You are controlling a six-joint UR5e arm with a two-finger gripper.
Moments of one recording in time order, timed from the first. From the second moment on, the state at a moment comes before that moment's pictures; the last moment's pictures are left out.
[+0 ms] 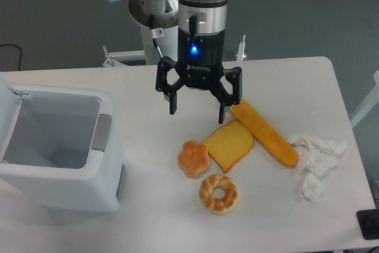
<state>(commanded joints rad) 2.47 -1.67 -1.52 -1.03 1.31 0.72</state>
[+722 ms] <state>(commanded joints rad) 2.47 -1.67 -1.61 -1.02 1.33 0.80</state>
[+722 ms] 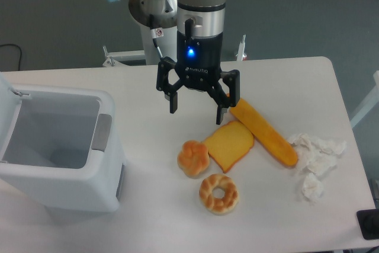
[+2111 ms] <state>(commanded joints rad) 2.40 -1.78 -1.73 -1.02 1.50 0.74</state>
